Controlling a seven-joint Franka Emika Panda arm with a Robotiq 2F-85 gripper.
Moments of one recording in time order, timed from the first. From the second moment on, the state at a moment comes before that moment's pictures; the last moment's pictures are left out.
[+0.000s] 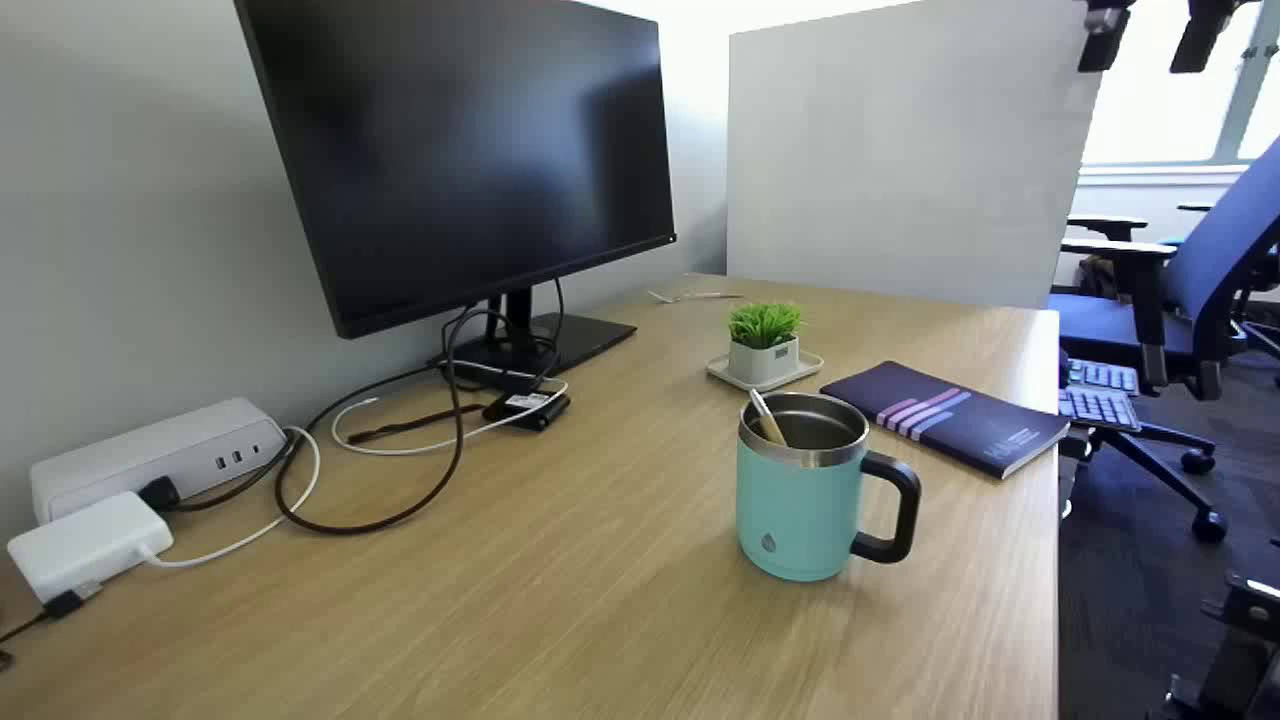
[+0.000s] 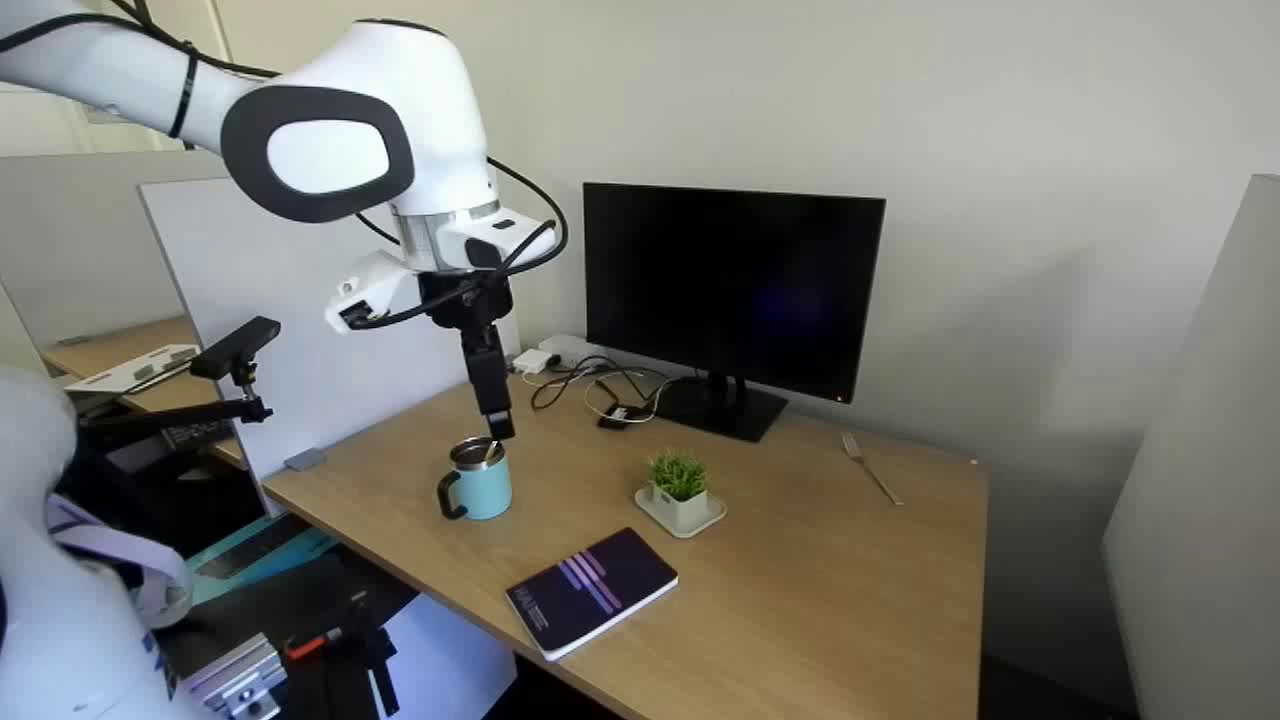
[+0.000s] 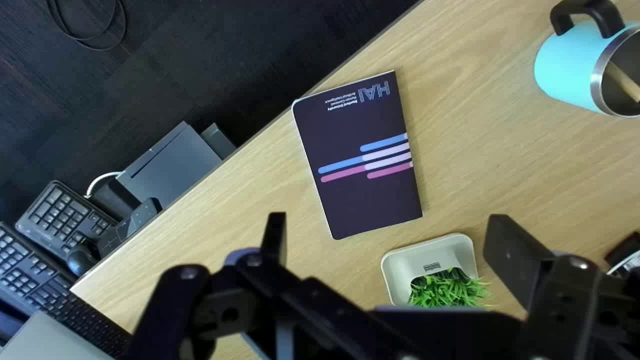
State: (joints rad) arm -0.05 -0.63 0.00 -2.70 0.02 2.18 0.19
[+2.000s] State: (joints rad) arm 0.09 -0.19 0.20 -2.60 -0.05 2.40 0.25
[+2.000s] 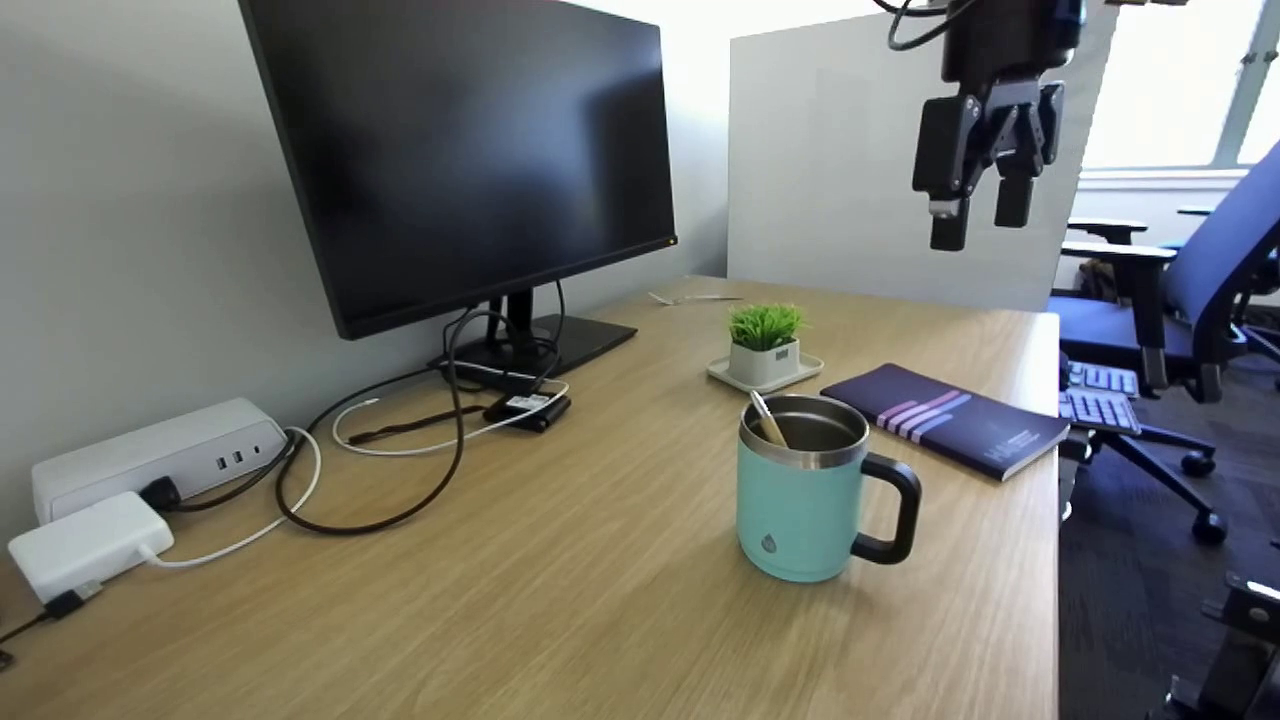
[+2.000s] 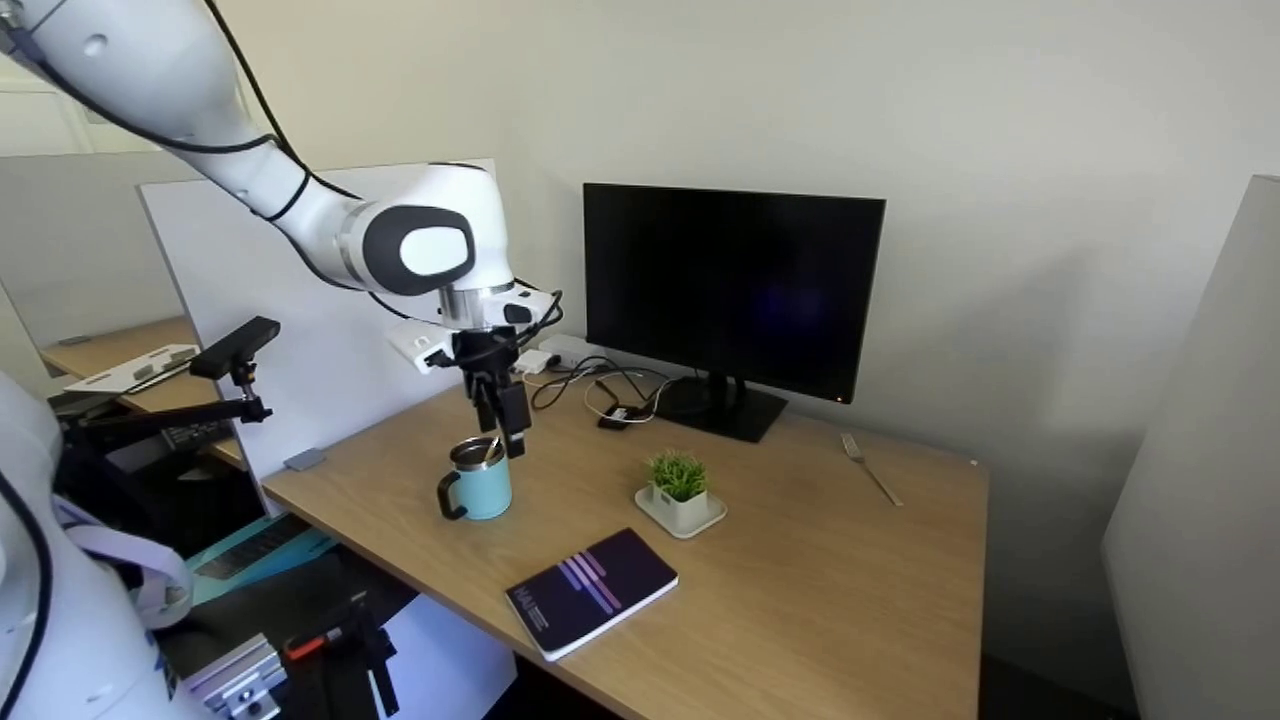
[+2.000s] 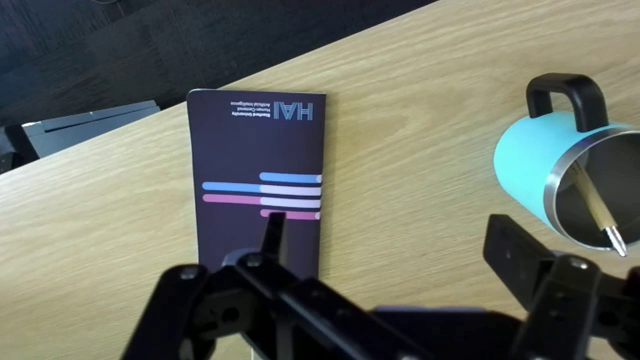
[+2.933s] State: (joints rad) arm 0.22 0.17 0.22 -2.40 -0.15 2.47 0.25
